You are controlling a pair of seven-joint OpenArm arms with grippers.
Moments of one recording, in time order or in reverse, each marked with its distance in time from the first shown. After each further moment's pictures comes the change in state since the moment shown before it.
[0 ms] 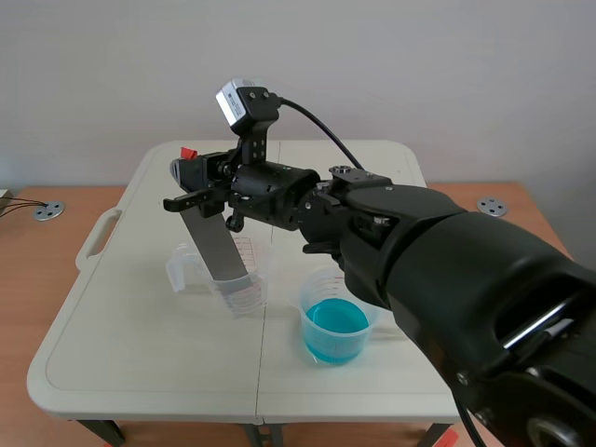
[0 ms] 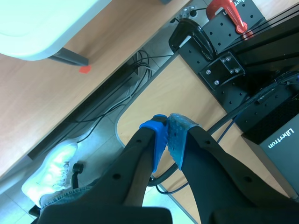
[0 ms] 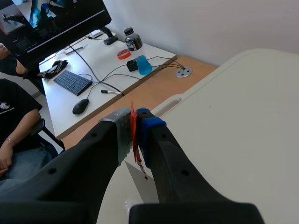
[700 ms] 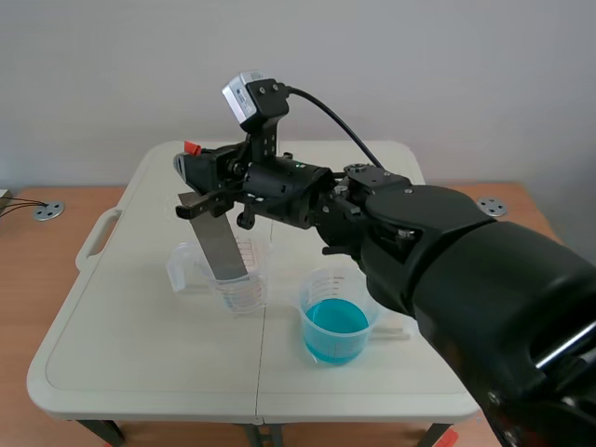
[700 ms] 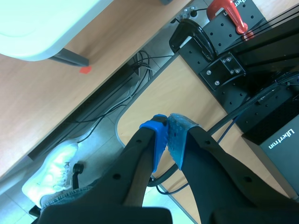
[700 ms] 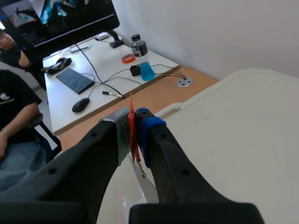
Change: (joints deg) left arm 0.0 0.0 0.0 0.0 0.0 0.0 0.0; right arm -3.7 3.4 0.0 8.3 -4.9 1.5 2.8
